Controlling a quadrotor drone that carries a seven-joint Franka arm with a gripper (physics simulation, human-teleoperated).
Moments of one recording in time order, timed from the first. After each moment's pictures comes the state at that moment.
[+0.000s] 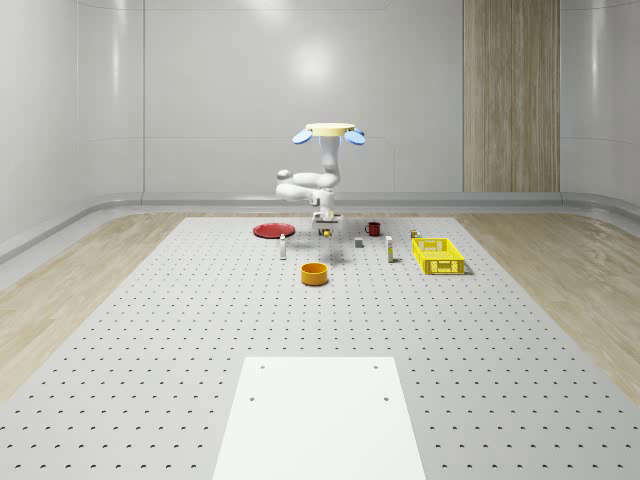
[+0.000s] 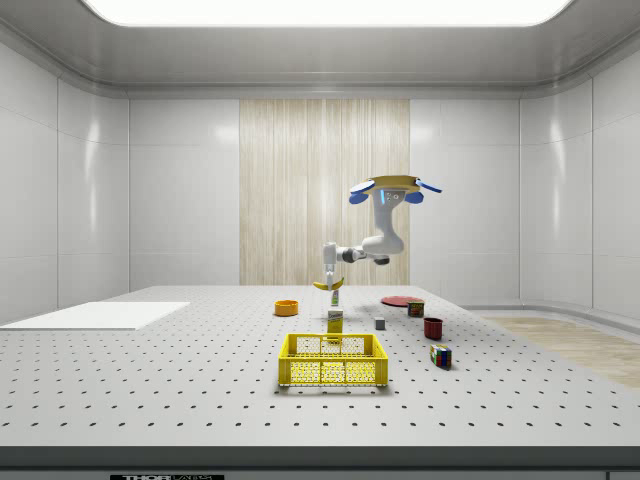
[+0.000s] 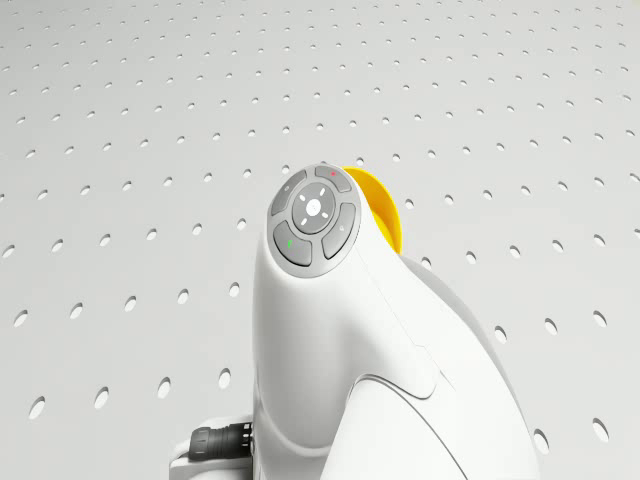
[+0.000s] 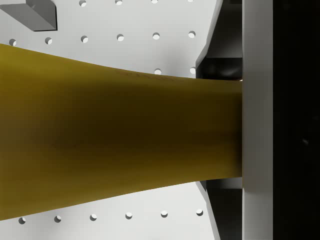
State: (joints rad) arm -1.23 -1.49 1.35 -2.82 -1.80 1.56 1.63
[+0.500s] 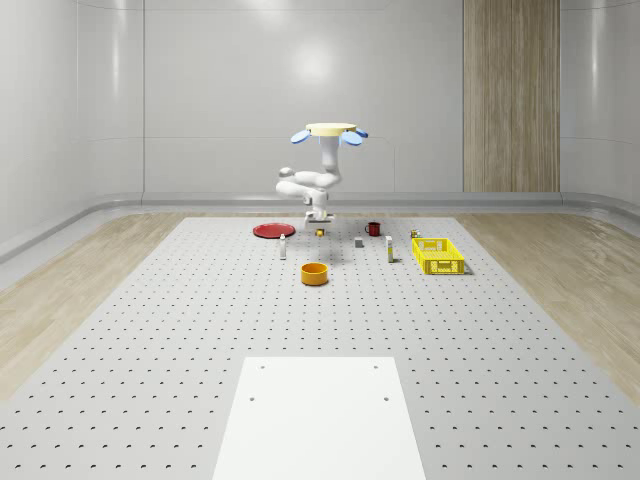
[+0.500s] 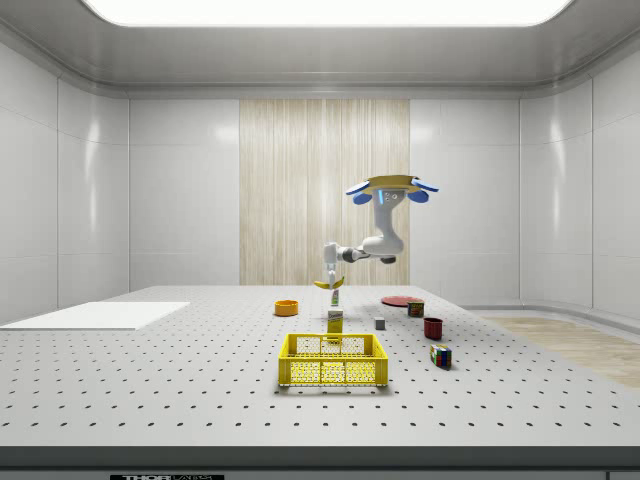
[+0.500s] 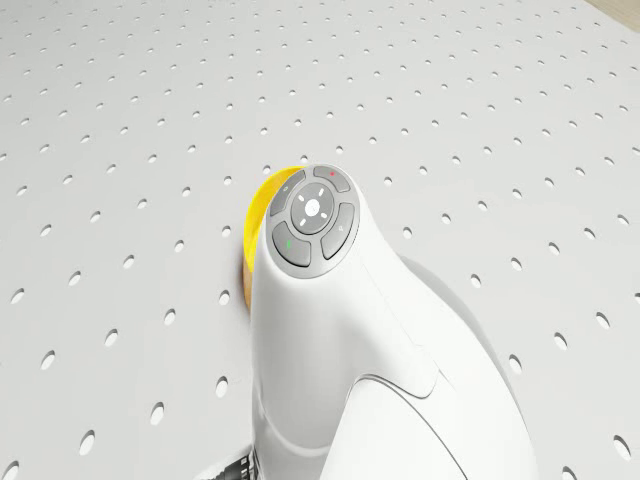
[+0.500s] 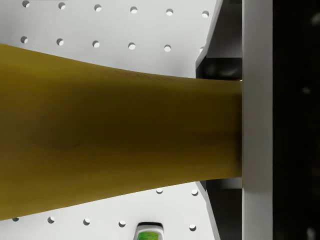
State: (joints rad) arm -1.24 -1.52 1.36 -2.82 -1.79 1.59 1.37
